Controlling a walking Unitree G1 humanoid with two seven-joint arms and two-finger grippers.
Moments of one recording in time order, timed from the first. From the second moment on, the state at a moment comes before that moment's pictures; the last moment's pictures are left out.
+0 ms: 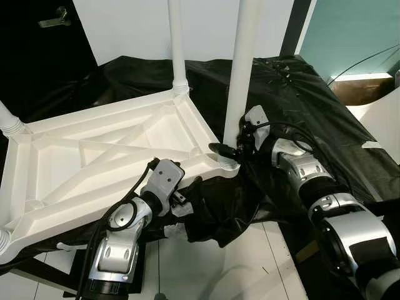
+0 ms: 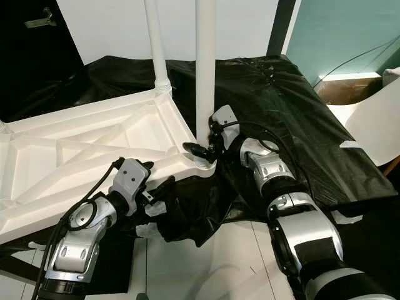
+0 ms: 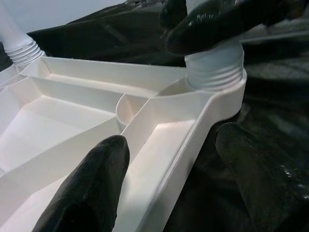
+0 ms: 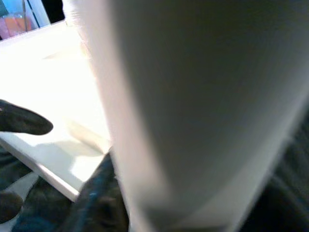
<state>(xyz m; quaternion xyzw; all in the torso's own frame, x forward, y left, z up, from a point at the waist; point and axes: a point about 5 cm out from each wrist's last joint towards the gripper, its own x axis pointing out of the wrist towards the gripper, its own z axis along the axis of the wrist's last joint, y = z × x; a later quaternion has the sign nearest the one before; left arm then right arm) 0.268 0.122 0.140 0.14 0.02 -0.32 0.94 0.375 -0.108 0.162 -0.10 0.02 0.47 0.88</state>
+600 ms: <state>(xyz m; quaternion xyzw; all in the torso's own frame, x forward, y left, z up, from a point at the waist) 0.263 0.110 0.136 0.13 0.01 -0.33 0.93 0.379 -0.093 0.150 -0.04 0.03 0.36 0.93</state>
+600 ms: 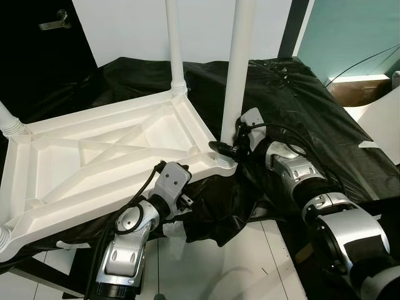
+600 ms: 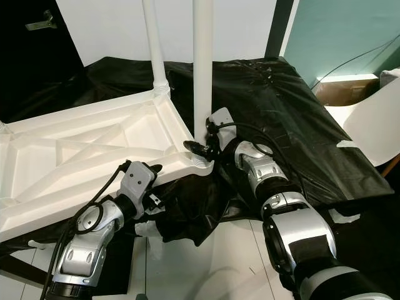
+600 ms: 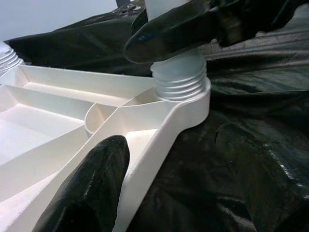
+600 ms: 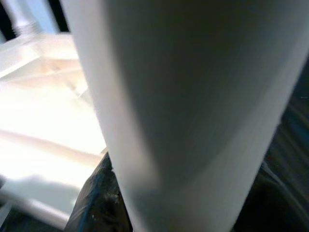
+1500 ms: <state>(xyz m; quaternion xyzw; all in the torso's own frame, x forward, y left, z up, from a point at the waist) 0.267 0.116 0.138 0.13 0.01 -0.32 0.94 0.358 -0.056 0.132 0.04 0.01 0.19 0.98</state>
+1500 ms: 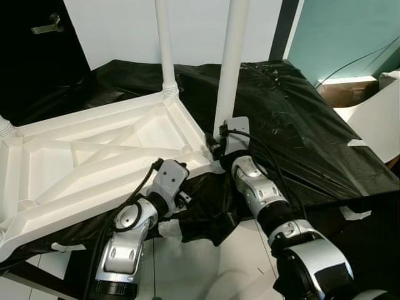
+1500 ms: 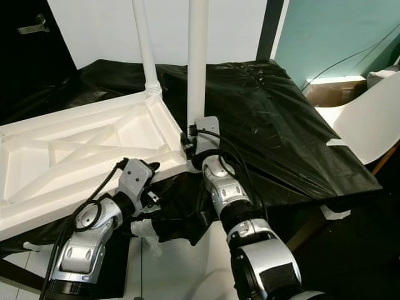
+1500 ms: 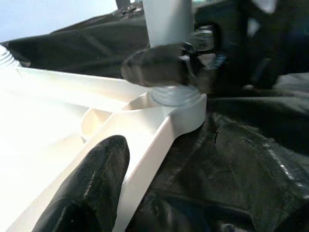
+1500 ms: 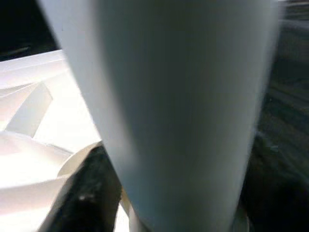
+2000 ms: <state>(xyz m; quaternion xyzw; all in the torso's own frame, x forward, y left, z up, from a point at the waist) 0.268 0.115 0.138 0.13 0.01 -0.32 0.94 0.367 -0.108 0.149 -0.04 -0.01 0.35 0.94</state>
